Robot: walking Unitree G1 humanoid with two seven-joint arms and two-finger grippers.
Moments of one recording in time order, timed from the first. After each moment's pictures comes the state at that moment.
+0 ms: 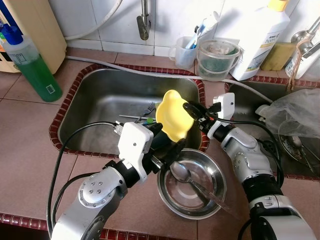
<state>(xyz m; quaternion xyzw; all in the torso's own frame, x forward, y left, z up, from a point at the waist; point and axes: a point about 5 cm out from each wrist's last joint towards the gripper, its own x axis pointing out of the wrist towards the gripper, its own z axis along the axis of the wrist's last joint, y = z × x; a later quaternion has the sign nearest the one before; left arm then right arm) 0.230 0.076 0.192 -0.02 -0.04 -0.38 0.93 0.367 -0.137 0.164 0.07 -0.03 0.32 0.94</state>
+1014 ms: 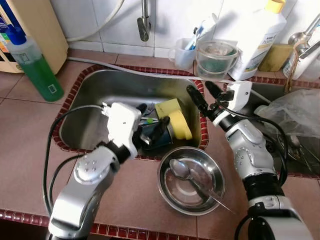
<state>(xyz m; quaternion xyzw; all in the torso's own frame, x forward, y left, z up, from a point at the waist) 0.282 0.104 0.210 0.01 -0.09 -0.26 0.96 0.363 -0.143 0.198 0.09 -0.15 0.25 0.95</state>
